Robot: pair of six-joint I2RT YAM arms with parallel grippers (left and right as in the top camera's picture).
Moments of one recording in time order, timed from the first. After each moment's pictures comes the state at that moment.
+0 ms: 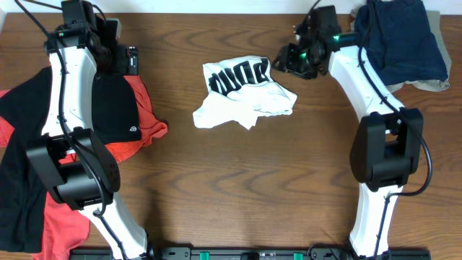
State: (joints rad) left arm 0.20 2.02 1.84 -0.95 0.10 0.19; right arm 0.21 2.19 1.89 -0.83 -0.40 0.40
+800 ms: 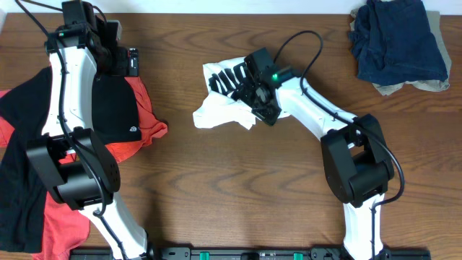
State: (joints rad) left arm 0.20 2.02 1.84 -0.97 0.09 0.19; right arm 0.50 2.15 1.57 -0.63 -0.13 1.12
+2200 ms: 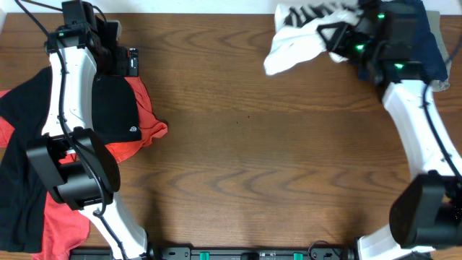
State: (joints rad) left arm 0.20 2.02 1.84 -0.97 0.10 0.19; right arm -0.01 1.73 1.45 -0.22 -0.55 0.52
